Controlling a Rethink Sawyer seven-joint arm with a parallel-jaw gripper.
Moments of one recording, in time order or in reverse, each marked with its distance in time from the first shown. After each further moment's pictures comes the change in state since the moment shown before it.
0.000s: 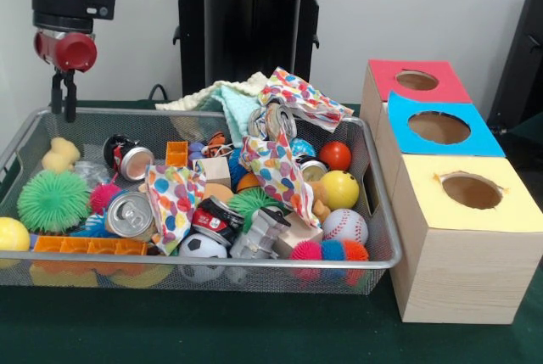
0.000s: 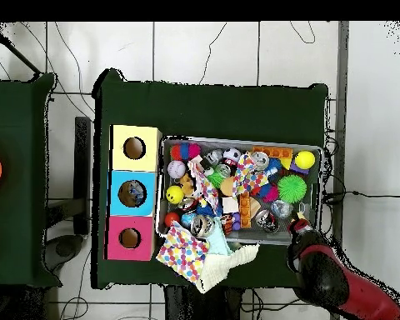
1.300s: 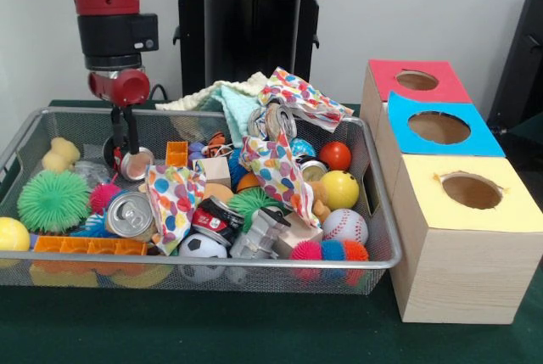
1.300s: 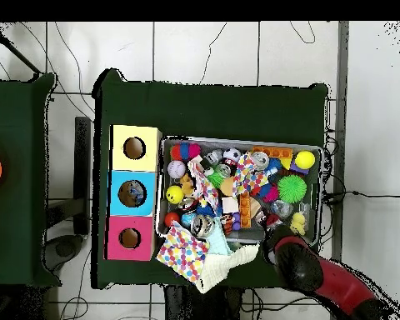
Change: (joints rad) arm 0.005 0.158 0.076 0.000 0.014 0.000 0.000
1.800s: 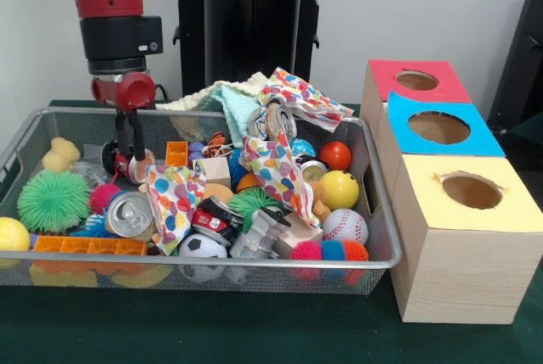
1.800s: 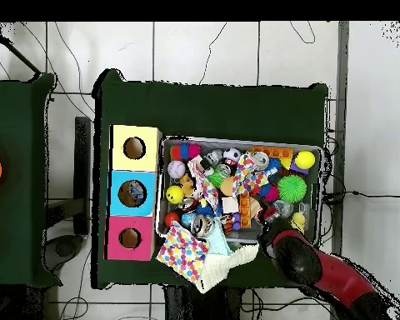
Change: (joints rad) arm -0.017 0.001 0.059 -0.010 0.000 0.000 0.000
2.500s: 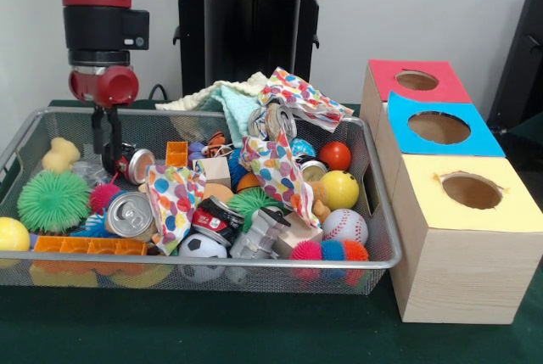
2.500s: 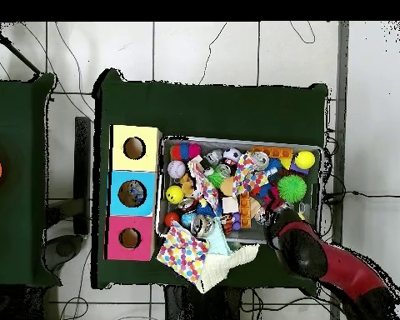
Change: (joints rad) arm 0.055 -0.067 -0.027 -0.051 -0.001 0.000 0.000
